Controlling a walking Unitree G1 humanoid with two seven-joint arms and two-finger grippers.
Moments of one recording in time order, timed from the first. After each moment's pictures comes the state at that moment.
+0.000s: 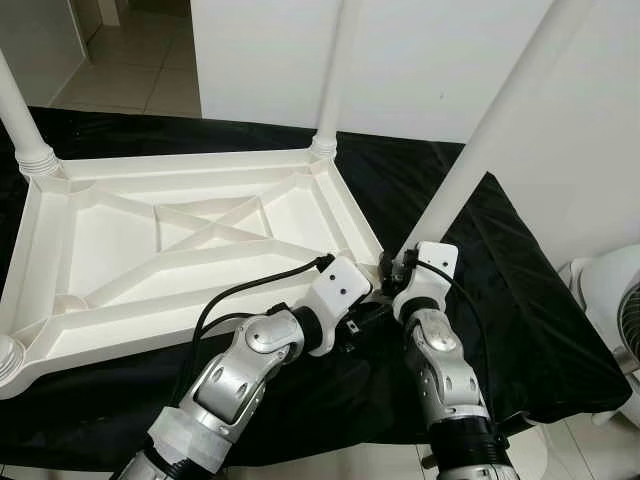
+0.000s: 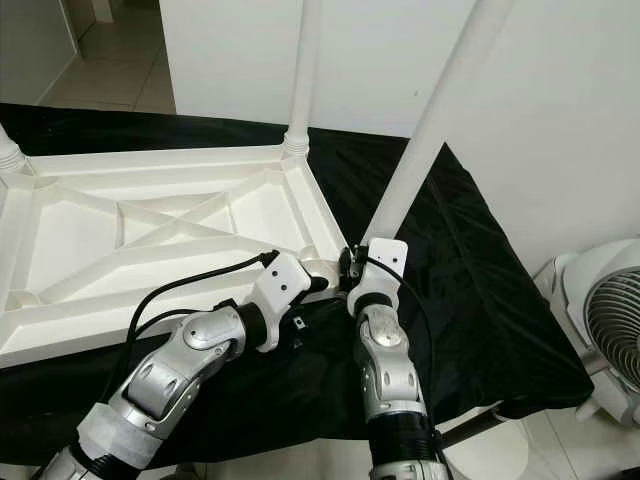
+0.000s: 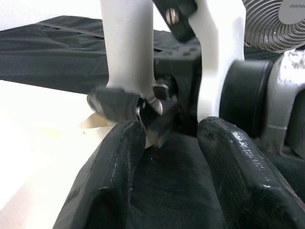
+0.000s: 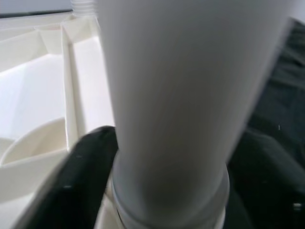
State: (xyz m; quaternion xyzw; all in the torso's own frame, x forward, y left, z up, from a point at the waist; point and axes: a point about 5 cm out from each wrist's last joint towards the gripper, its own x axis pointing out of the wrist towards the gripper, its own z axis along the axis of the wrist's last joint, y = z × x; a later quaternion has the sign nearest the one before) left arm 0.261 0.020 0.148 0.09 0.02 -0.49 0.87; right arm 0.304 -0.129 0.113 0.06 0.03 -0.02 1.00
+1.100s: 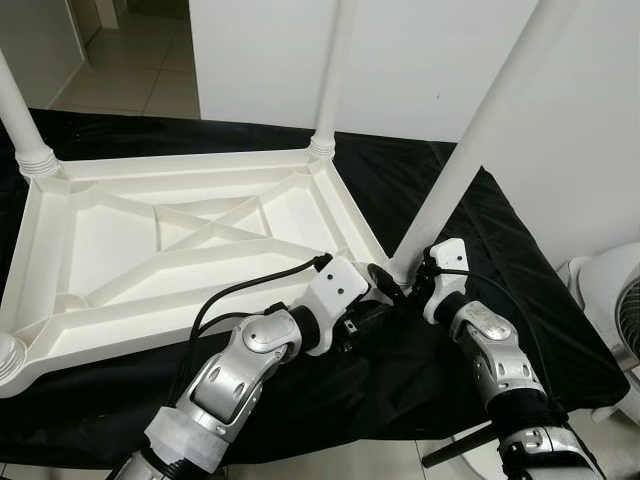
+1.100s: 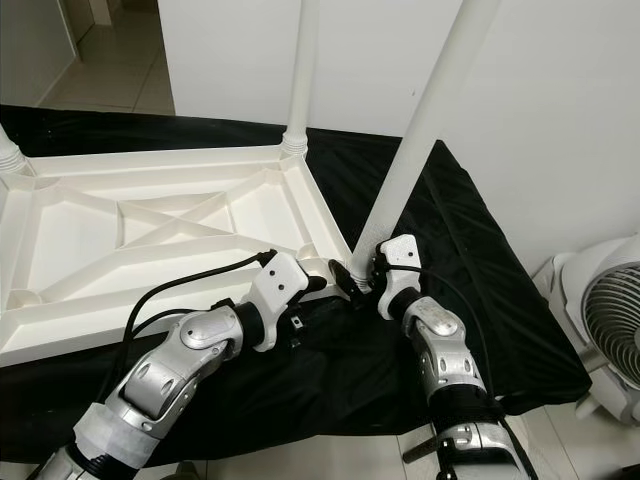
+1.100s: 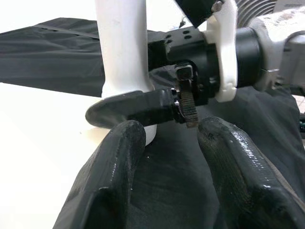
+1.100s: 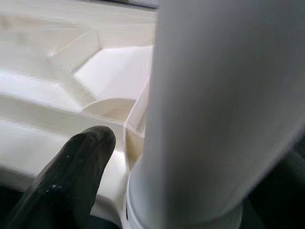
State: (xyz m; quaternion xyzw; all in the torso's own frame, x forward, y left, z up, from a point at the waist) left arm 0.261 0.023 0.149 0.09 0.02 -0.49 0.87; right arm 0.329 -0.173 0.114 -0.05 0.01 0.29 0.96
